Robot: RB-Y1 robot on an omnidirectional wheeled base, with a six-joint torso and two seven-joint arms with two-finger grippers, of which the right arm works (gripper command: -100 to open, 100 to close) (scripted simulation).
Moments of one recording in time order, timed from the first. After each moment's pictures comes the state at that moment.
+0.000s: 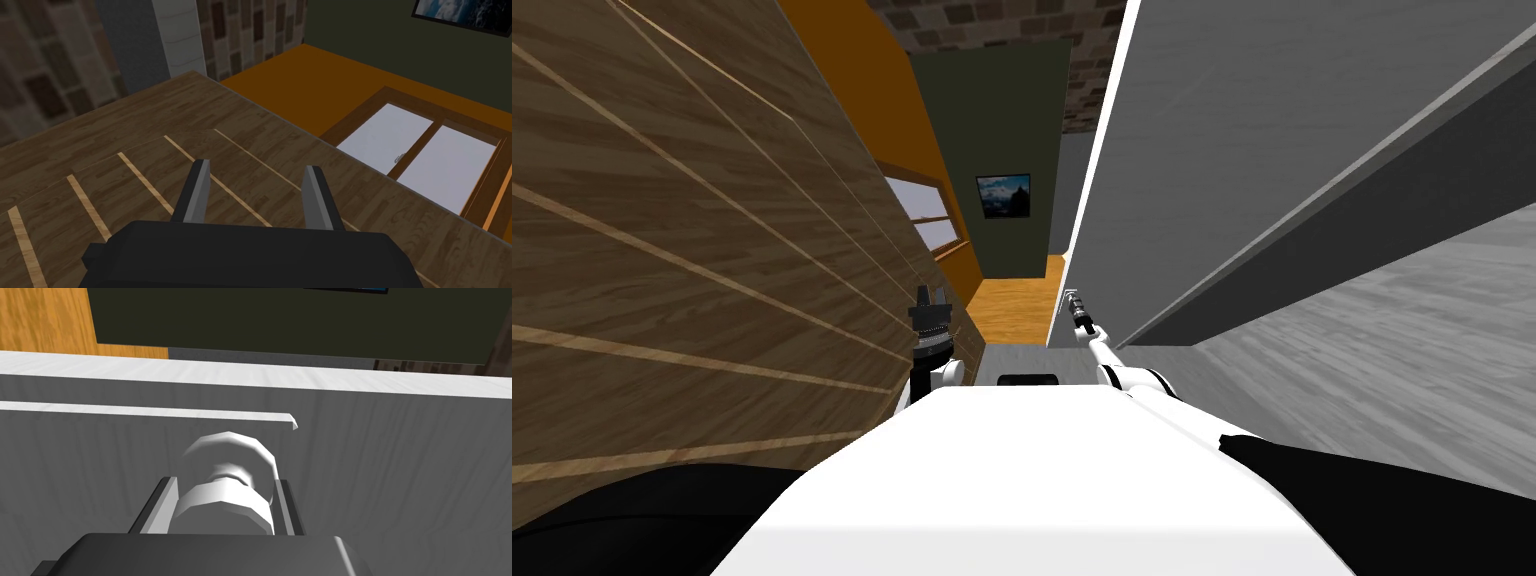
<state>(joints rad) -0.41 -0.22 -0.20 -0.67 0.22 -0.50 -0.34</state>
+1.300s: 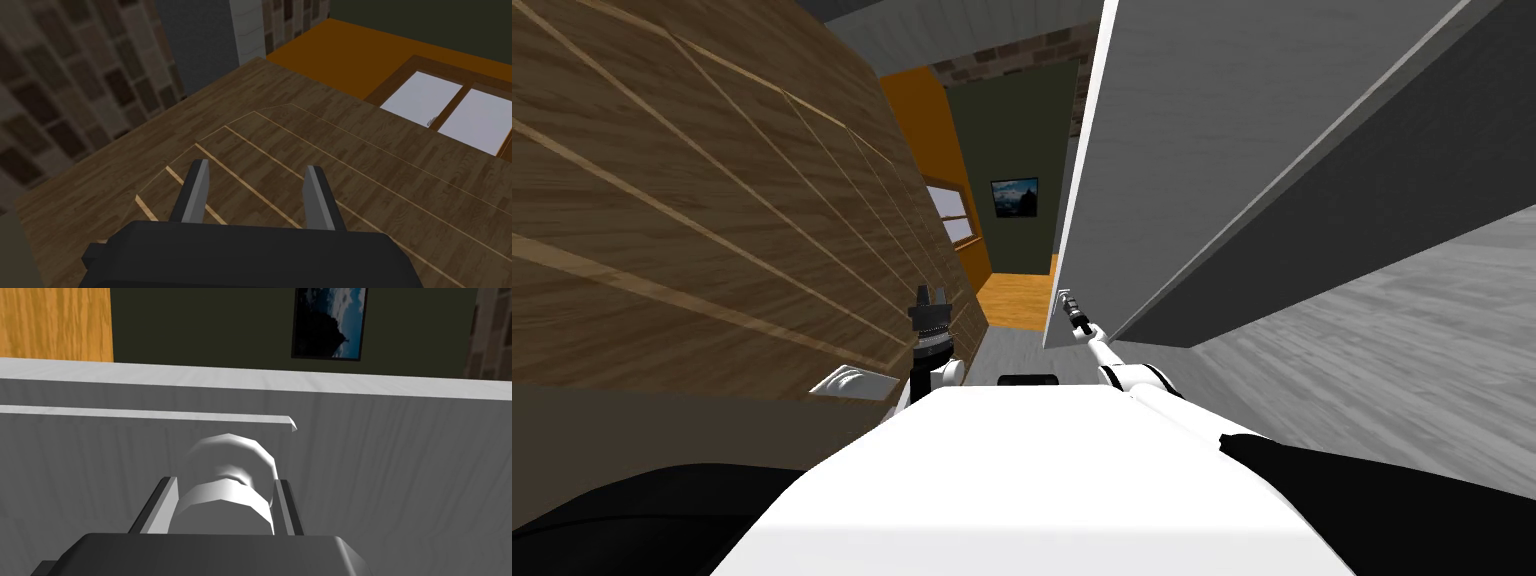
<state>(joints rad) -0.42 -0.25 -0.07 -0.65 0.28 -0.54 -0.46</state>
